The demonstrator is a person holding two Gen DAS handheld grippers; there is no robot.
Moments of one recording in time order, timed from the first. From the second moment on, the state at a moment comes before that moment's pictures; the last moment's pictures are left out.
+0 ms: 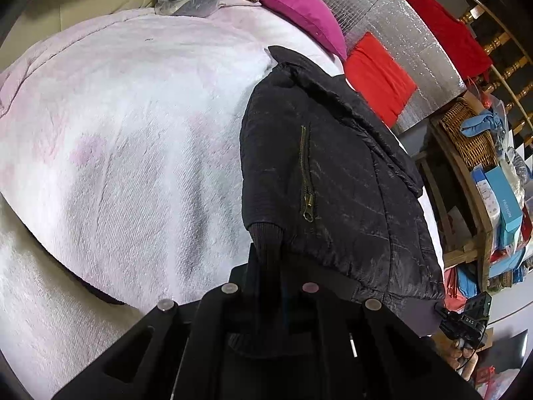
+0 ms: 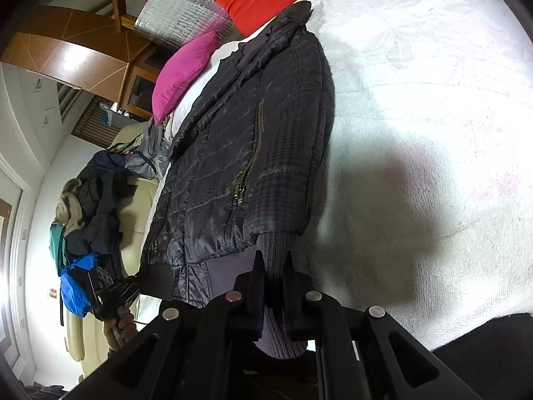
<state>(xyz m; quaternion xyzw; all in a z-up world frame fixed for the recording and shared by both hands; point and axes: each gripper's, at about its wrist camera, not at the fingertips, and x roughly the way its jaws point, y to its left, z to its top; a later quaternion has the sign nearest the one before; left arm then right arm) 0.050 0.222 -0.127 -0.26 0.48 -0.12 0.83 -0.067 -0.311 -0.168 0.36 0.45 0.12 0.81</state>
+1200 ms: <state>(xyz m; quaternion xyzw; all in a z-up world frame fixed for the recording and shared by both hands) -0.009 0.232 -0.070 -0.23 0.44 -0.16 0.85 -0.122 -0.336 -0.134 0.36 0.44 0.15 0.81</state>
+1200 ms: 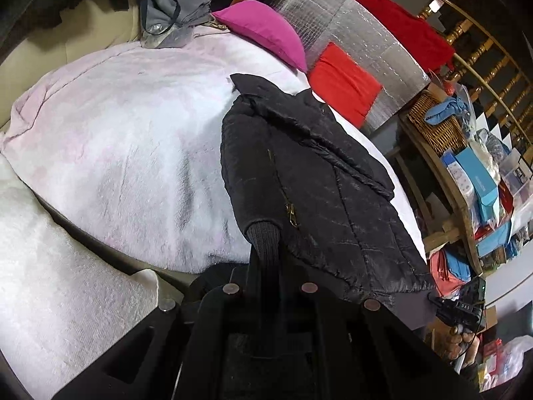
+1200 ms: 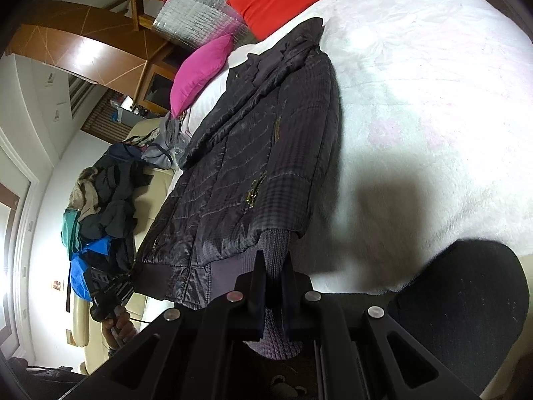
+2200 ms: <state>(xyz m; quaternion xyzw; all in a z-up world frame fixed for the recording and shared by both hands) 0.057 0.220 0.009 -0.21 0.36 -0.19 0.89 -0.065 -0.350 -0.056 0.36 0.35 0.18 0.84</state>
